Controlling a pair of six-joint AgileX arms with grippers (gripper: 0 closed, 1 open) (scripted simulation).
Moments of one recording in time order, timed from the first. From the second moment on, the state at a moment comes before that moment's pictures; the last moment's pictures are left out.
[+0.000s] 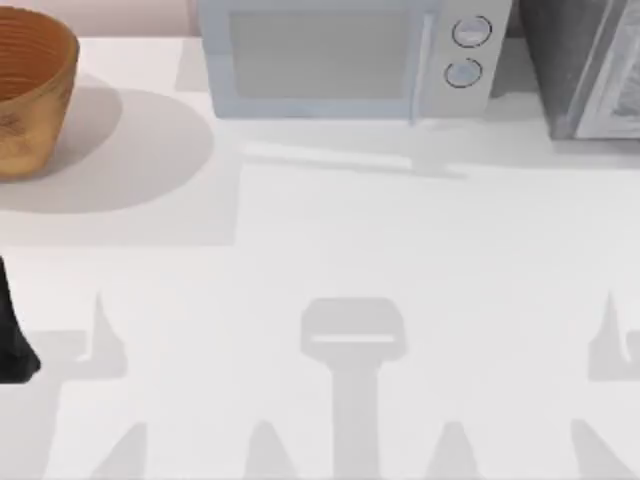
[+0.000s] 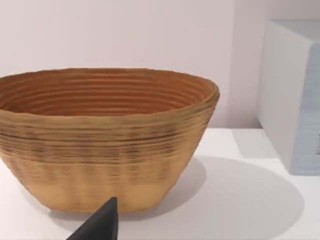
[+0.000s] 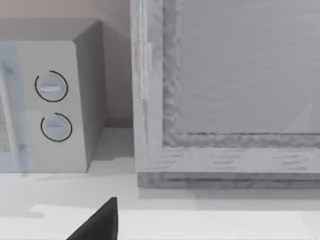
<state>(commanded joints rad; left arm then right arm) 0.00 0.00 0.00 0.00 0.00 0.00 0.00 0.00 0.00 0.00 0.00 0.00</state>
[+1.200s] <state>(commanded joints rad) 0.12 1.27 1.19 -0.59 0.10 0.12 0.00 0.00 0.00 0.00 0.00 0.00</state>
